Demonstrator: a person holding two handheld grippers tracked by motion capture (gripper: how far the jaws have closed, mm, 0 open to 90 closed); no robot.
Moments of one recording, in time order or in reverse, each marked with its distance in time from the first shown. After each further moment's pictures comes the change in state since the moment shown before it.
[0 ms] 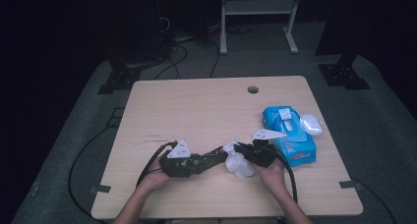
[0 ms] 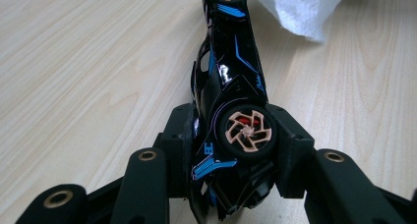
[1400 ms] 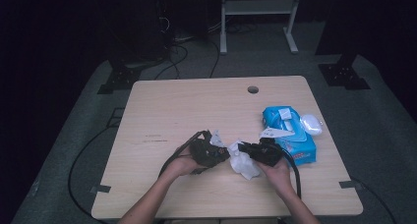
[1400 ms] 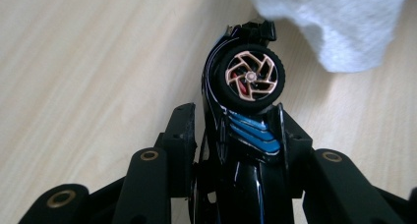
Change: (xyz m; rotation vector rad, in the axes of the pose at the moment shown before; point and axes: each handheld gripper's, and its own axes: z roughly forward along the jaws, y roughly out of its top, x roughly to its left) left arm -0.009 0.073 0.054 0.243 0.047 0.068; right arm -0.014 -0.001 -0.013 -0.020 0.055 0.056
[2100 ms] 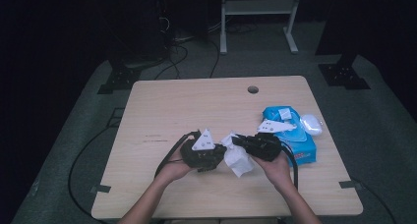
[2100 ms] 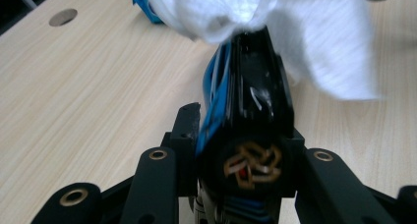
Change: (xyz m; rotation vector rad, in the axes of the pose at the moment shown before) left arm -0.011 -0.007 -0.037 -0.278 -0.002 0.041; right arm 0.031 0.037 -0.018 -0.074 0.070 -0.105
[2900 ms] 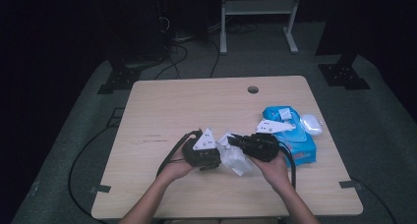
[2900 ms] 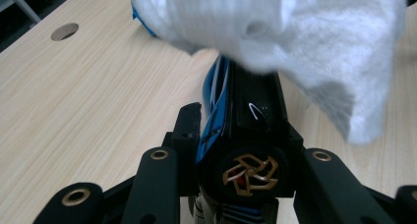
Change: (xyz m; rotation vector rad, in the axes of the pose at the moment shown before) left arm -0.001 0.005 0.005 -0.030 -0.001 0.012; right arm 0.015 0.010 -0.001 -0.041 0.057 -0.029
